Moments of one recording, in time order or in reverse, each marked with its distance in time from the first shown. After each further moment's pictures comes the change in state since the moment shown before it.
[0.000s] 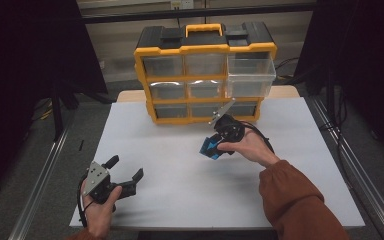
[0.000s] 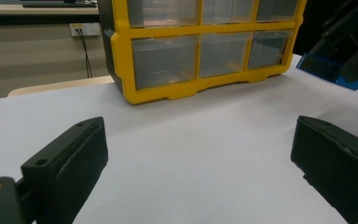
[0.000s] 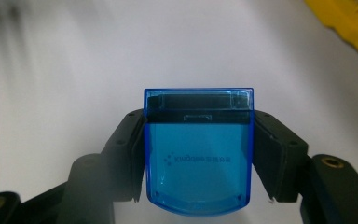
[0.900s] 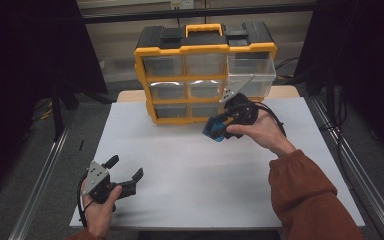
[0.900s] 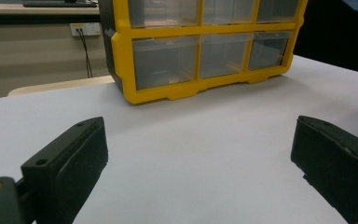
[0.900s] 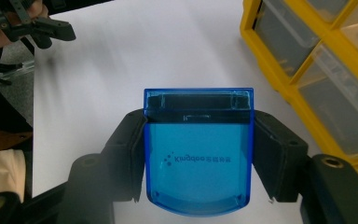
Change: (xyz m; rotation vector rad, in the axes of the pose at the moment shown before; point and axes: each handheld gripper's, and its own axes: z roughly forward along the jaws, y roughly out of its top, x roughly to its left) left arm 0.000 0.000 0.000 -0.003 0.001 -0.008; right arm 0.010 0.030 -0.071 -0.135 -0.052 -0.075
